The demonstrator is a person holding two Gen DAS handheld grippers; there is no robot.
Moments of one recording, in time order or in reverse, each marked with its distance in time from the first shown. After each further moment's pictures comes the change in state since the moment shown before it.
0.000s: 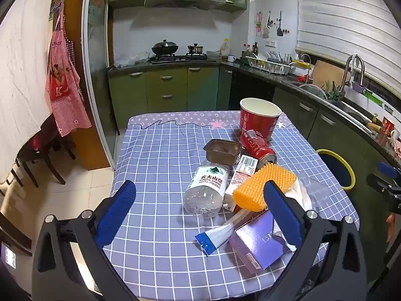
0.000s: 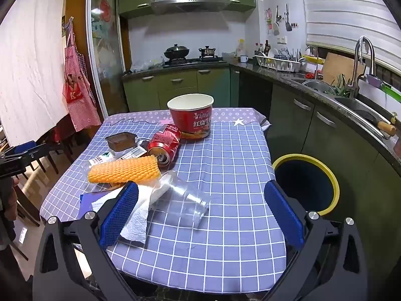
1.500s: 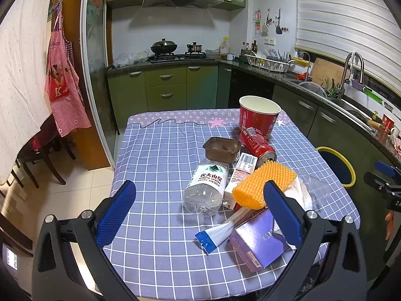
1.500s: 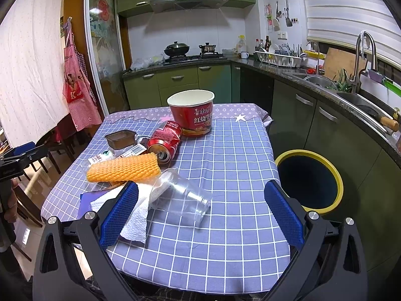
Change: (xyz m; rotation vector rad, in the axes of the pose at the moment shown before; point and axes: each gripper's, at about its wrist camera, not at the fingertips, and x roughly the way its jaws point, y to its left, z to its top) left arm 0.003 0.000 -0.006 0.011 0.005 -0.002; right arm 0.009 -0.006 -0.003 0.014 0.015 0.013
